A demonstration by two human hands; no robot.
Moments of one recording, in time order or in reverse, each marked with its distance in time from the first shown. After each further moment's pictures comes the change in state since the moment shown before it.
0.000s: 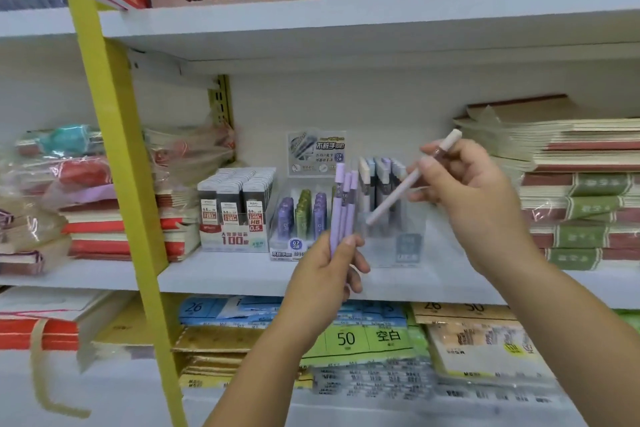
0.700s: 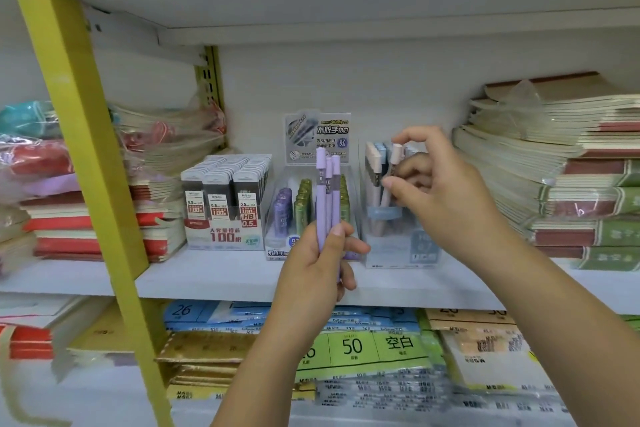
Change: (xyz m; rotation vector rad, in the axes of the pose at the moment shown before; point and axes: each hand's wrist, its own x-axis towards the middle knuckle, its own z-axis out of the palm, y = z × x) left_hand 0.023 -0.019 -0.010 -0.110 0.099 0.050; right_hand 0.021 0.041 0.022 -0.543 -0.190 -0.162
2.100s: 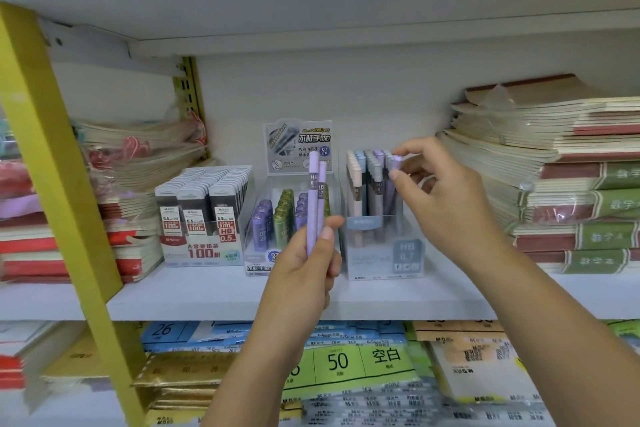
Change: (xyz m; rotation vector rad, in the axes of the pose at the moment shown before) left_hand 0.007 0.007 0.008 -0.017 -0.055 0.000; right_hand 0.006 0.028 -0.011 -0.088 0.153 -0.016
